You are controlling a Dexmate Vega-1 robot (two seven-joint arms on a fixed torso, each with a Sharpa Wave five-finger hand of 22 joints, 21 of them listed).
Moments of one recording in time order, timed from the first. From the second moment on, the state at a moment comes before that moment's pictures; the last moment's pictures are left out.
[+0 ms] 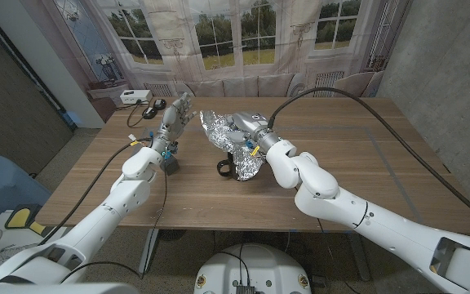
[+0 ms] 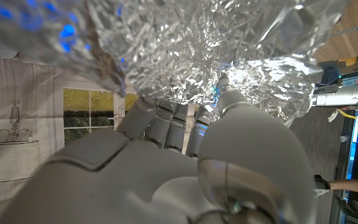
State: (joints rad) left arm 0.84 0.53 0.34 -1.26 -0.70 -0.43 -0.22; left_hand 0.11 0.09 0.53 -0.02 0.17 -0.16 -0.06 0.18 0.17 -0.16 0.08 0.21 0.19 -0.17 0.12 0.19 0.17 -0.08 0.21 0.25 0.21; right arm -0.73 -0.59 -0.95 -2.09 -0.80 -0.57 0.05; right_hand 0.92 0.09 0.30 -0.14 0.20 0.71 -0.04 0.26 0.19 0.56 0.04 0.40 0.25 0.67 -0.06 0.46 0.32 1.07 -0.10 0.56 0.20
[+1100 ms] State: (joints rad) left arm 0.85 0.54 0.35 -1.29 -0.69 -0.40 -0.20; left_hand 0.11 0.09 0.53 -0.02 0.17 -0.16 -0.06 0.18 0.17 -0.16 0.08 0.21 0.19 -0.17 0.12 0.19 0.17 -0.08 0.21 0.25 0.21; right arm -0.79 -0.53 -0.94 -2.01 -0.90 -0.55 0.10; right_hand 0.70 0.13 0.21 -0.02 0.20 0.59 -0.05 0.20 0.20 0.46 0.02 0.32 0.25 0.54 -0.05 0.38 0.32 0.81 0.07 0.47 0.18
